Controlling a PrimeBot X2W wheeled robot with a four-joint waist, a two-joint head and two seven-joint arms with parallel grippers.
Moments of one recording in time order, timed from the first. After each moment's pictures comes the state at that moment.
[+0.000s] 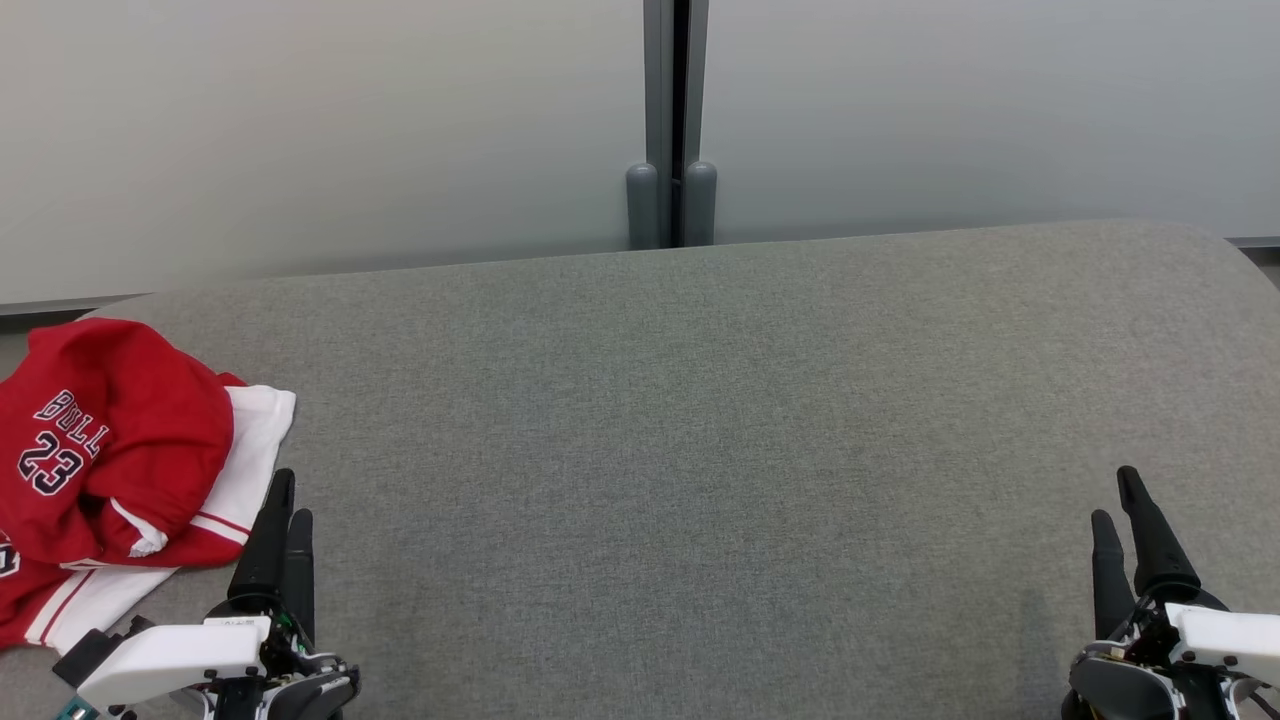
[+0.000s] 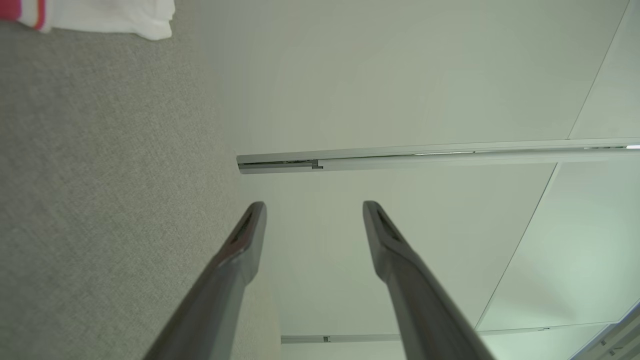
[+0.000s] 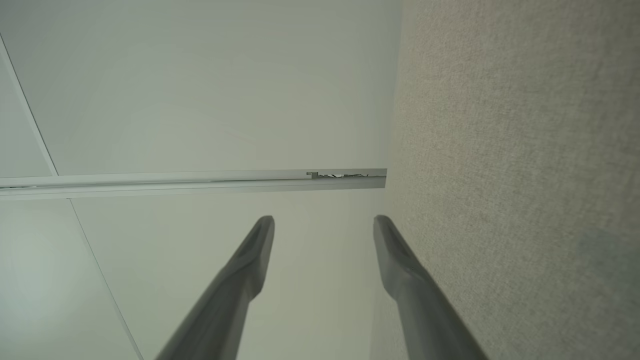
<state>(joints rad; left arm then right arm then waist) -0.07 0.04 0.09 0.27 -1.61 -0.13 0.10 -0.07 -0.04 -0.11 0.26 1.61 0.13 0.10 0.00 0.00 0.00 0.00</state>
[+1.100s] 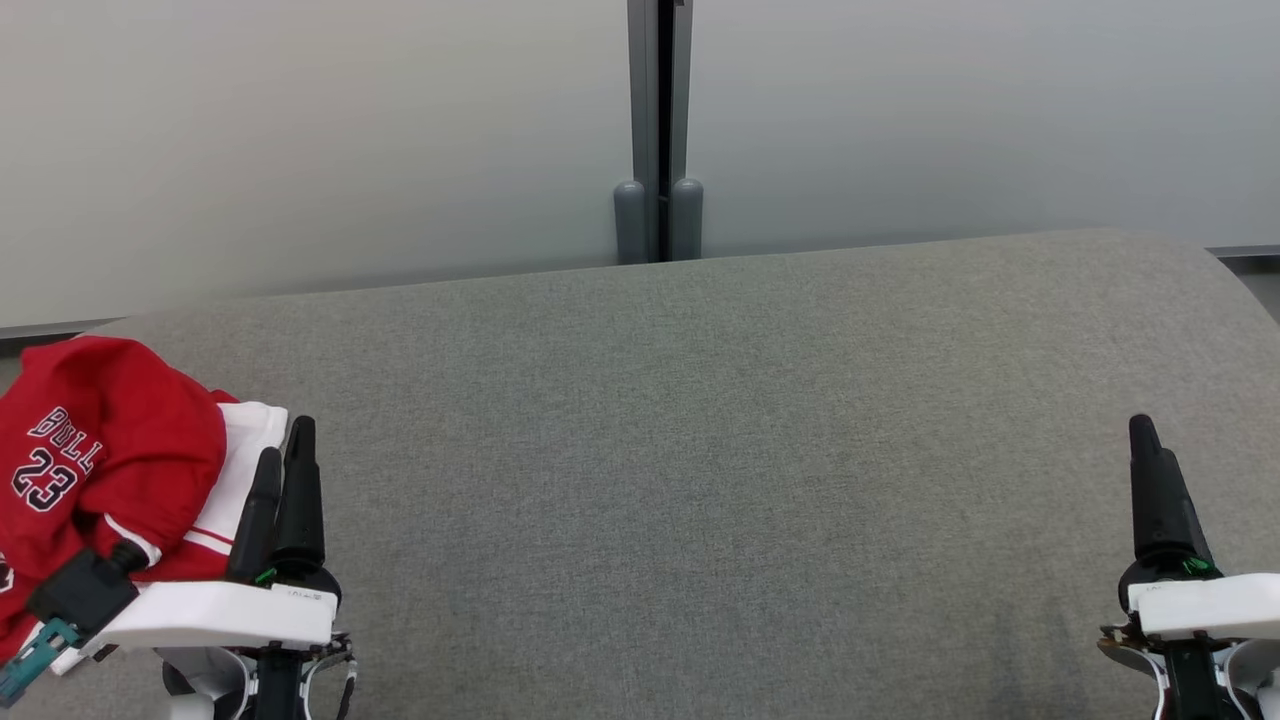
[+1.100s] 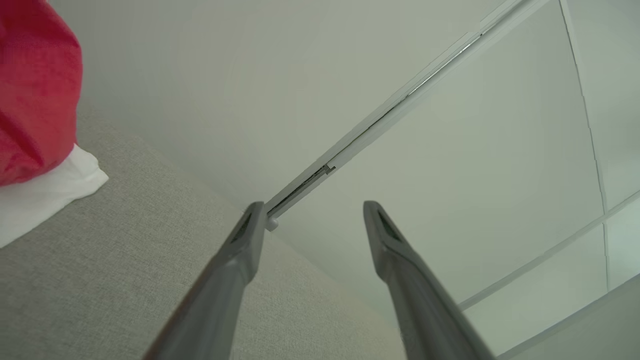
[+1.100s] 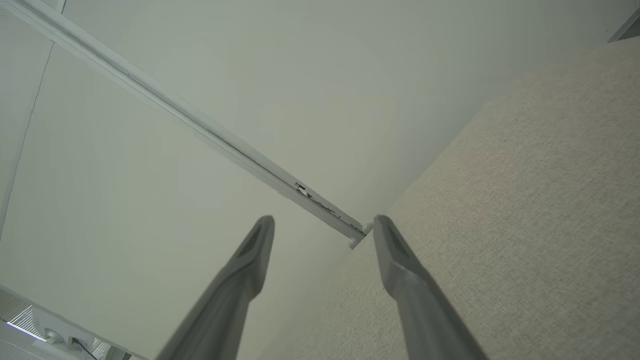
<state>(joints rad) -0.08 0.06 0.04 0.17 -1.00 -0.12 -0.05 -0.07 -0.11 -0.05 0.16 1.06 0.13 -0.03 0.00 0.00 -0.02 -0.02</state>
